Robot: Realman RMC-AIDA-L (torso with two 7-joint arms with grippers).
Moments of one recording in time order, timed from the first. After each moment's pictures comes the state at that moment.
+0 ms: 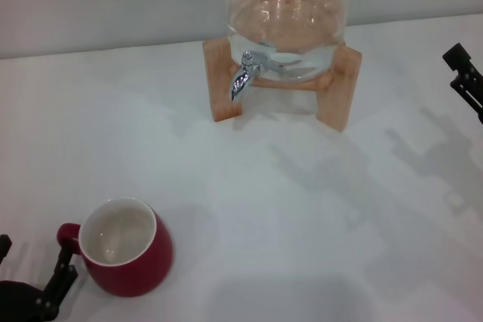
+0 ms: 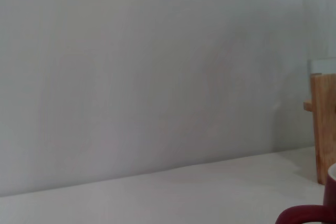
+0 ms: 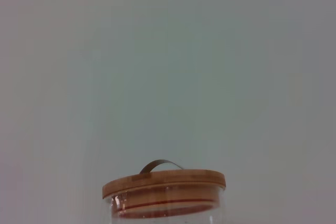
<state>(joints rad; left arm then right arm) -0.01 -2.10 2.55 0.30 -0.72 1.32 0.03 0.25 2.01 -1.48 -0.13 -0.23 -1.76 0.52</state>
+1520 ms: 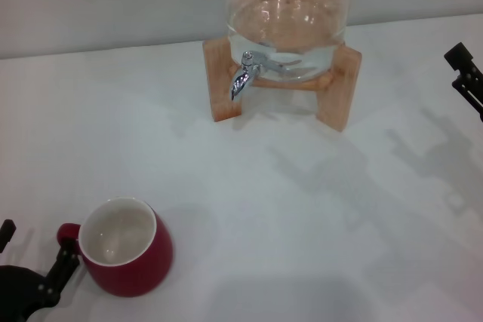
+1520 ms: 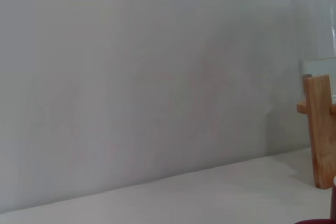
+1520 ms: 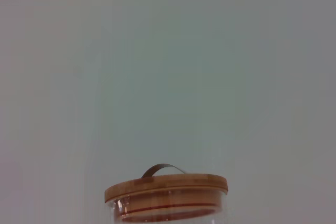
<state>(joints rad) -0.06 -2.09 2.55 0.27 -0.71 1.32 0.03 0.25 2.01 -1.48 -0.13 -0.23 -1.77 0.52</state>
